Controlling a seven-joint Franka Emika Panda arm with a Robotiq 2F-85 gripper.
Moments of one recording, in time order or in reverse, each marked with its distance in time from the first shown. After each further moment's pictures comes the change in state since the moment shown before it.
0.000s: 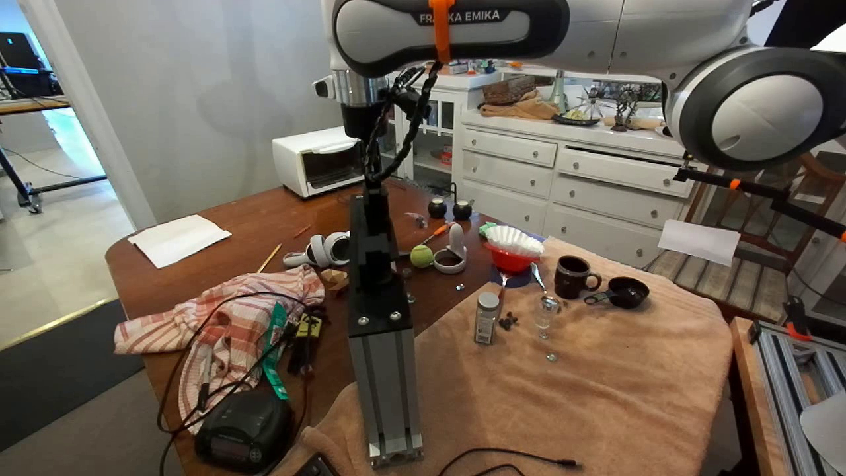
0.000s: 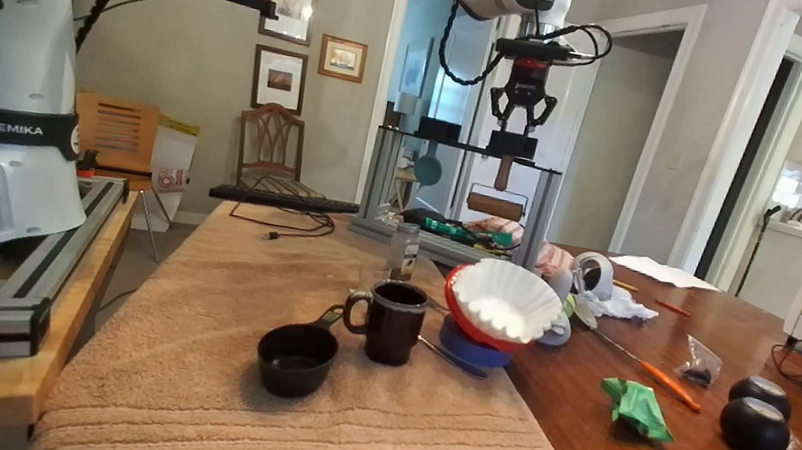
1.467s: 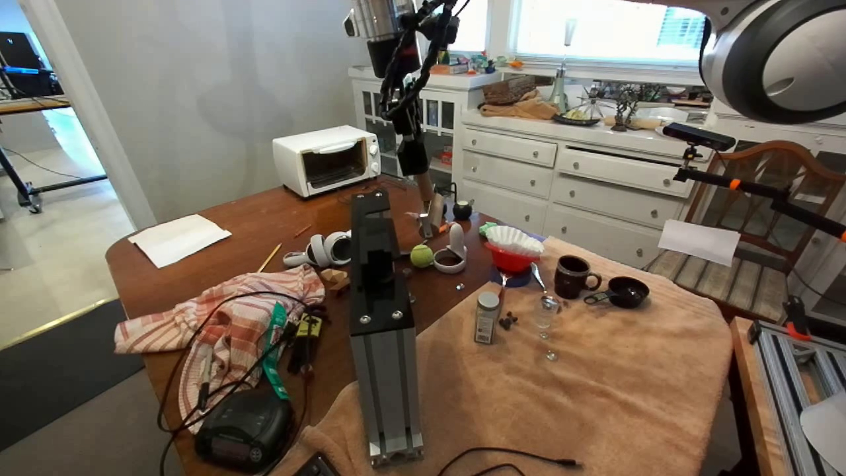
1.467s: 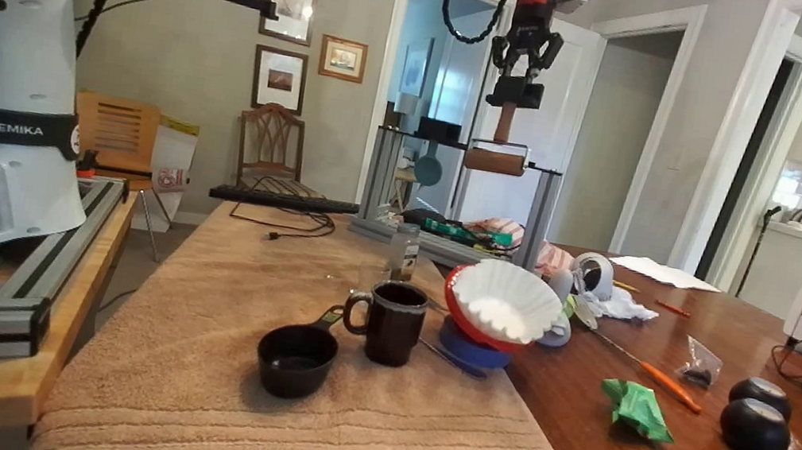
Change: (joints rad) arm 0.026 -0.162 -0.075 -0.027 -0.061 -0.258 0.259
